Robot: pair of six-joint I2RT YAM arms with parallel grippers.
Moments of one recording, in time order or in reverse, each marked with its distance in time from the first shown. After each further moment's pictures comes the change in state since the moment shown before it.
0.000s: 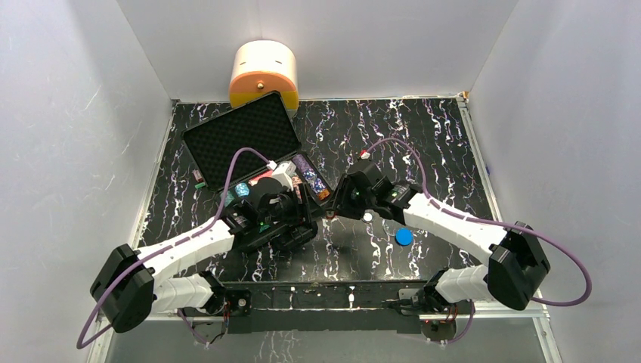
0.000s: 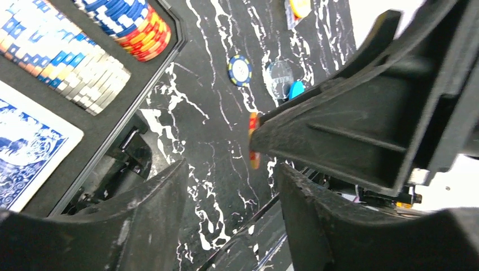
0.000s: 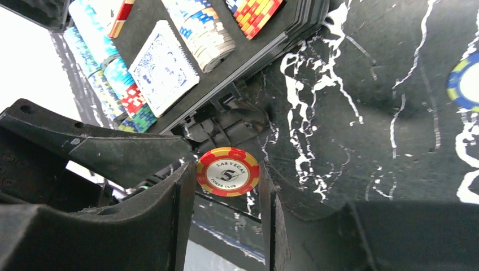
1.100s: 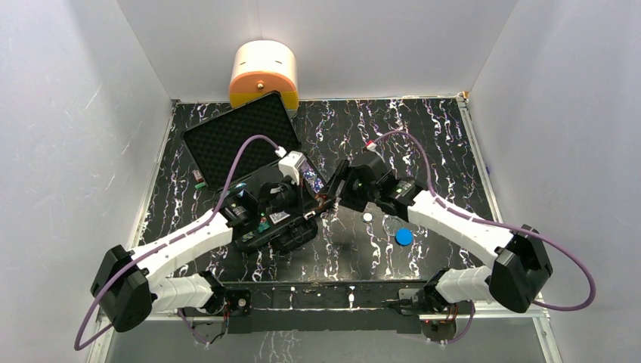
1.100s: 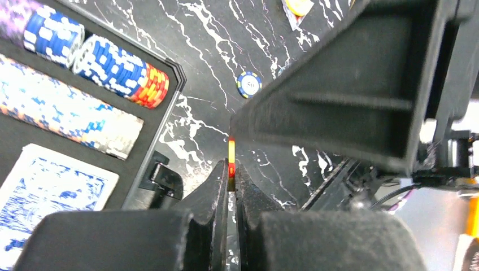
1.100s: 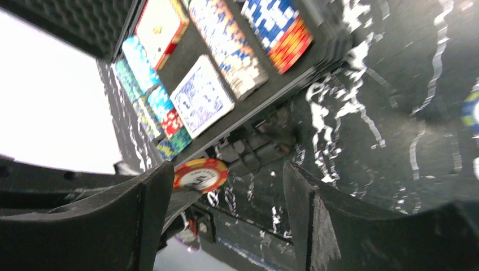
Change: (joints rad) left arm 0.002 0.003 0.109 -0.077 0.004 0.264; right arm -0.013 -0.010 0.014 0.071 0.006 0.080
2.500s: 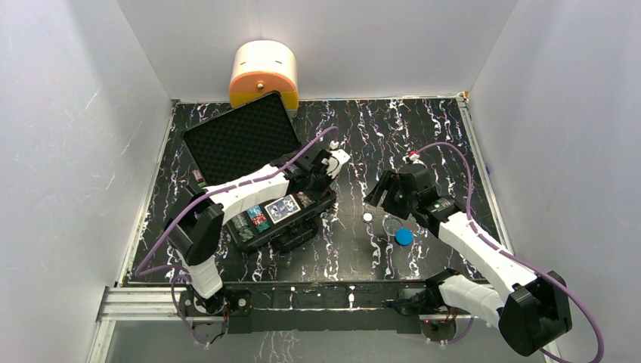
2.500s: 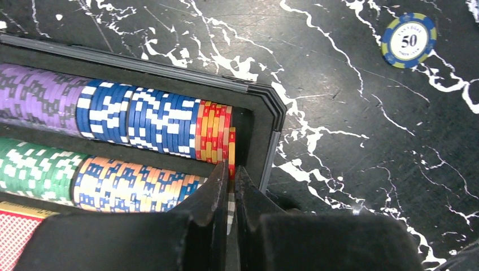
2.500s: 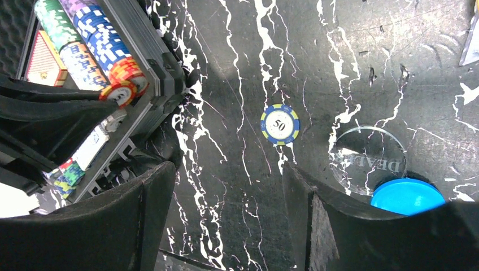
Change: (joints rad) left arm -0.002 0.595 0.541 -0.425 -0.145 0.593; right arm -0.330 -0.283 -0.263 -0.057 -0.007 -0.311
